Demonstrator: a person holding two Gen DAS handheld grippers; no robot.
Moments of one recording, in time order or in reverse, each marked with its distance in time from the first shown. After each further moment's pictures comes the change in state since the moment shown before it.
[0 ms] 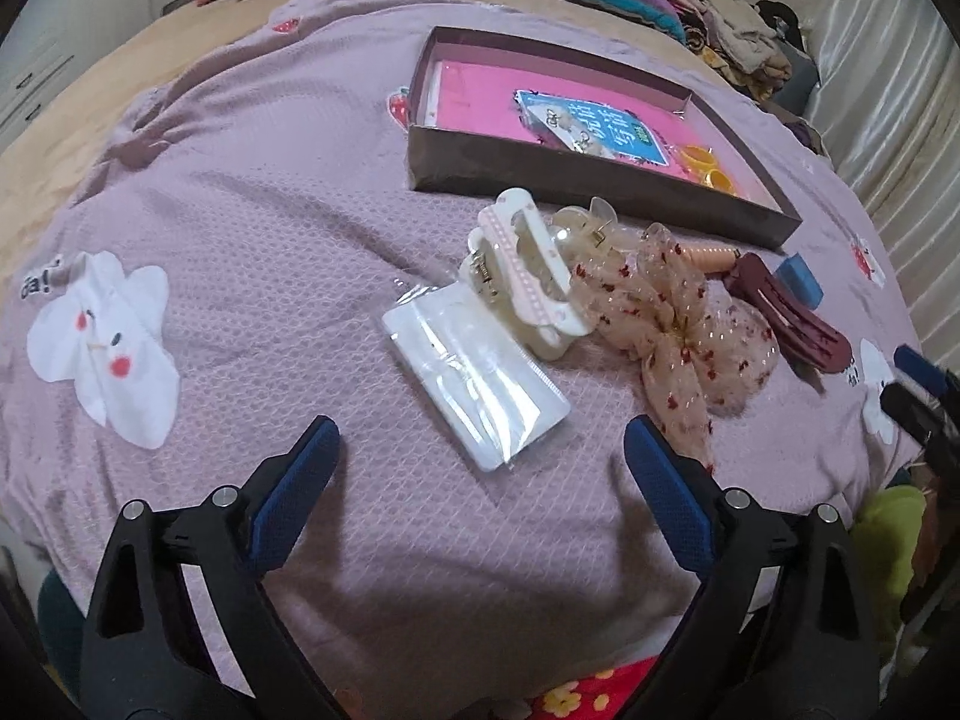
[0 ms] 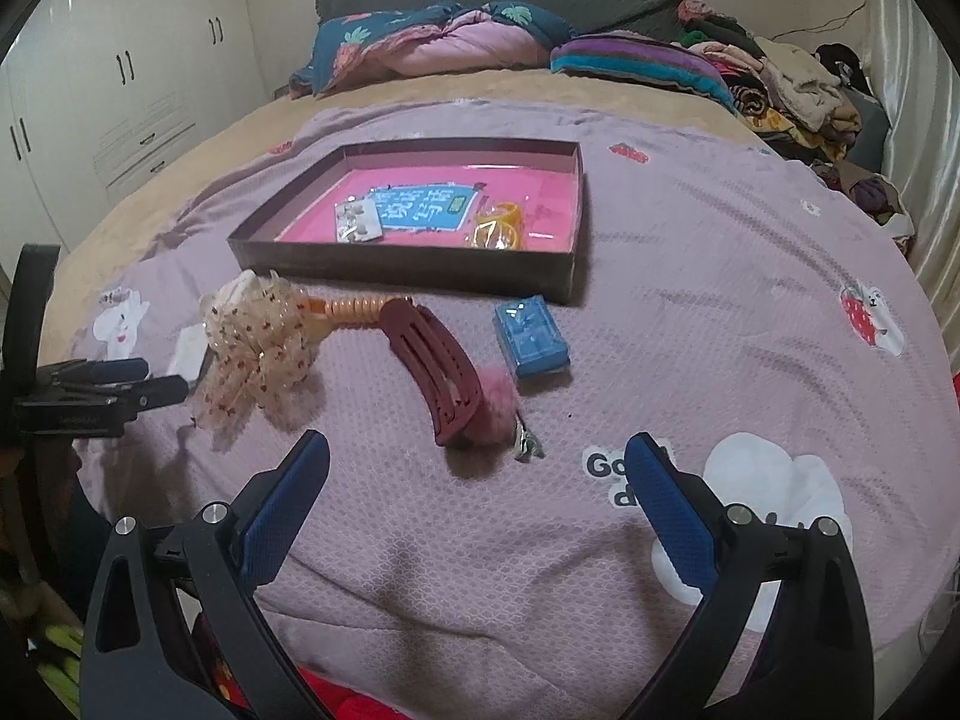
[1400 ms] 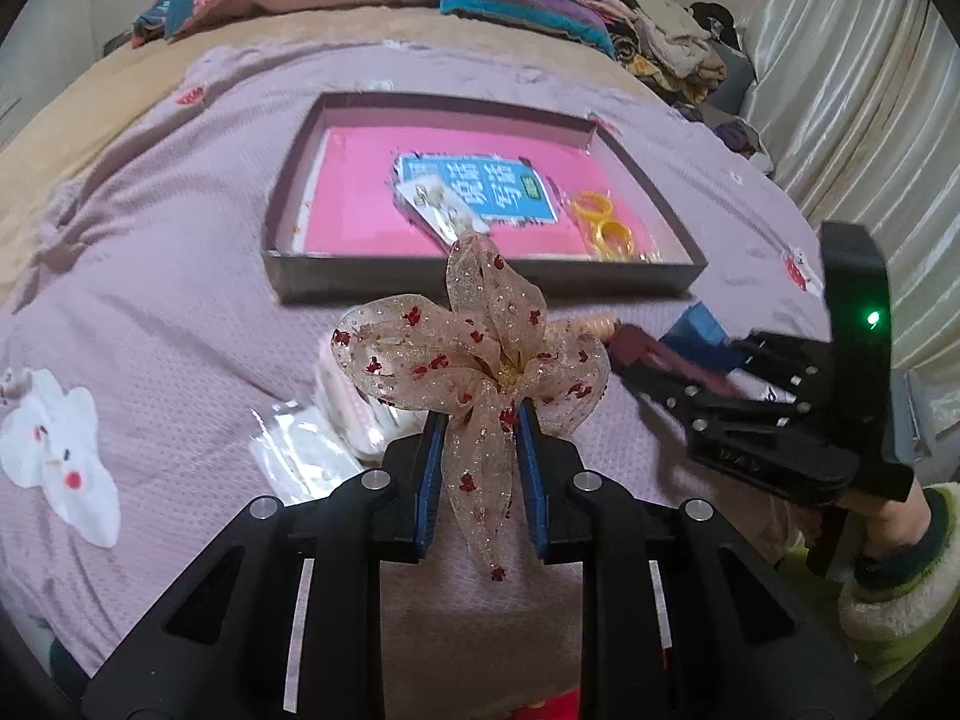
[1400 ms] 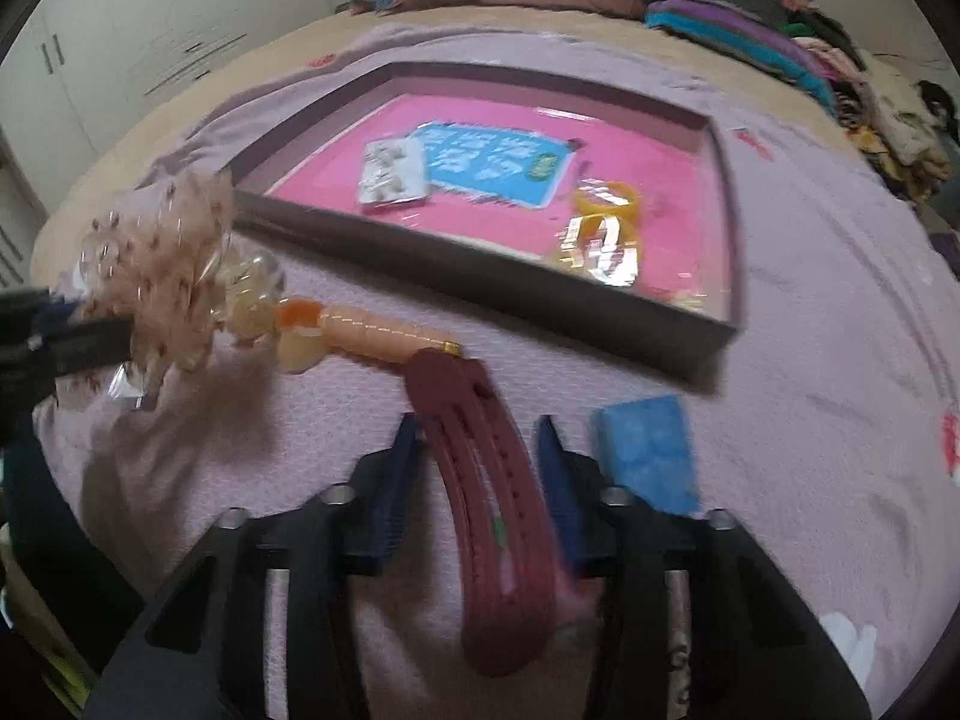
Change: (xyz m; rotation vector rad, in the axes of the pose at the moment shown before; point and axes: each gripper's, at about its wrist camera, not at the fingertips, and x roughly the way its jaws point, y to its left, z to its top) left arm -0.016 -0.049 0.042 0.091 -0.047 -0.127; right arm 0.101 0.026 0.054 -0.172 0.170 0.106
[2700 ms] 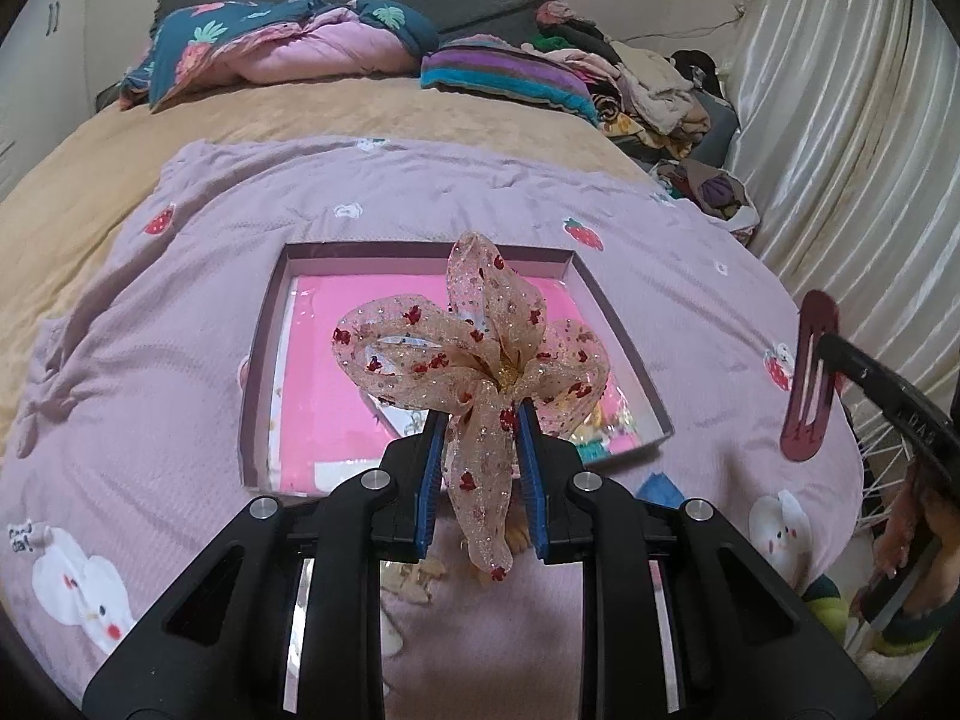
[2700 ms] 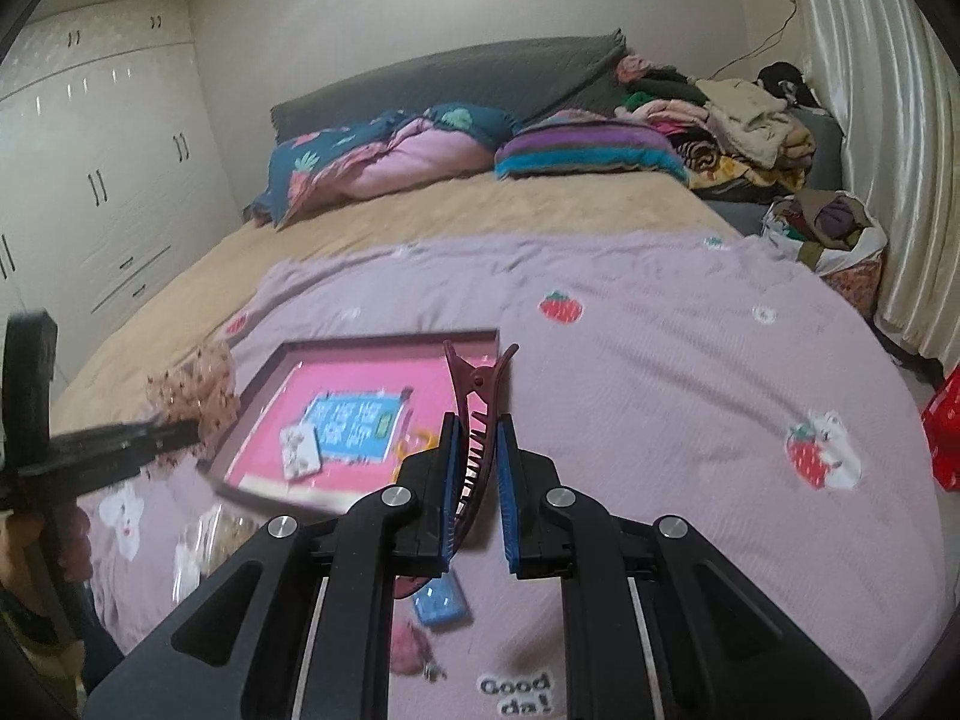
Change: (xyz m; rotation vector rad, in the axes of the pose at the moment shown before) left arm -0.007 -0.020 0.100 0.020 -0.128 -0.025; right arm -0.158 -0.104 0.025 0.304 -0.414 -0.126
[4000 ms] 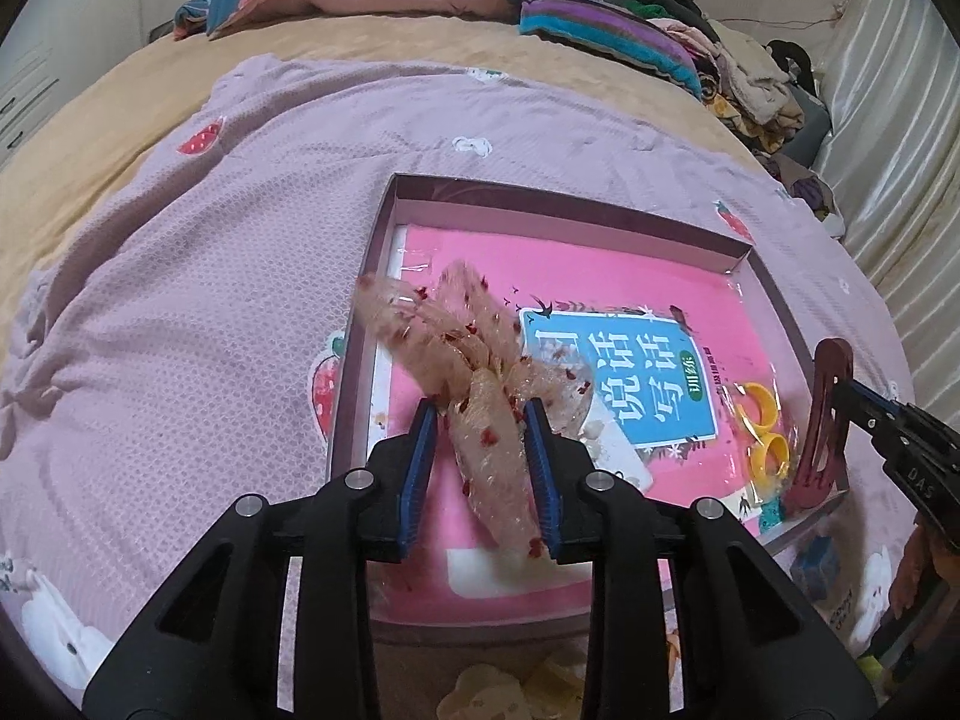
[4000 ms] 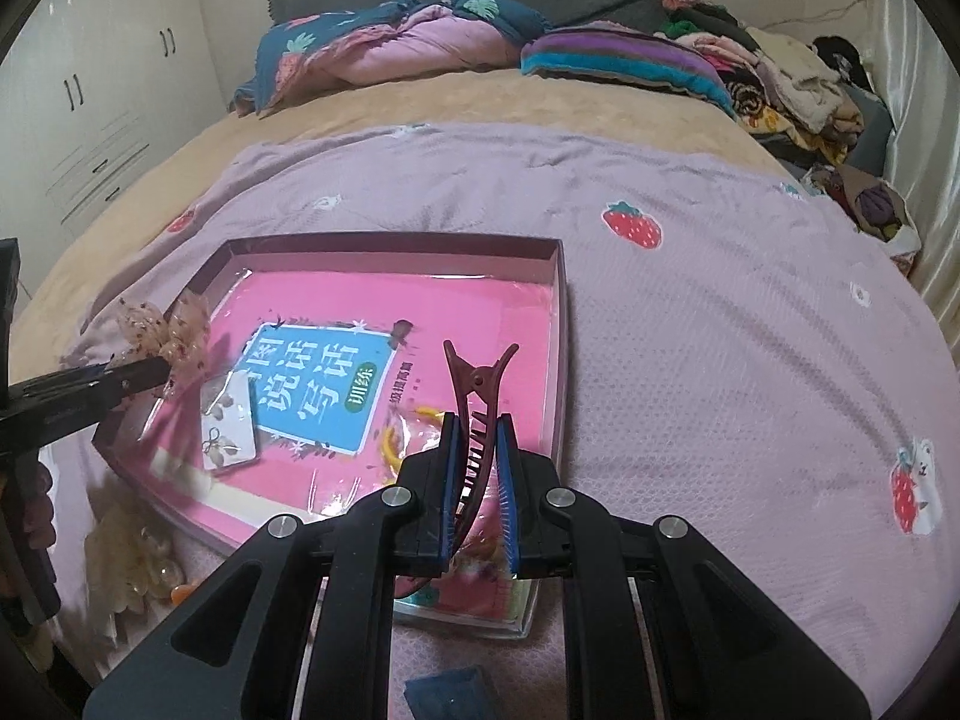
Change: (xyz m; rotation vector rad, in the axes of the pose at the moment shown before) left arm 0.090 0.092 0.008 -0.115 0.105 0.131; right arm 0.163 0.045 -0.010 -0.098 0.257 -0.041
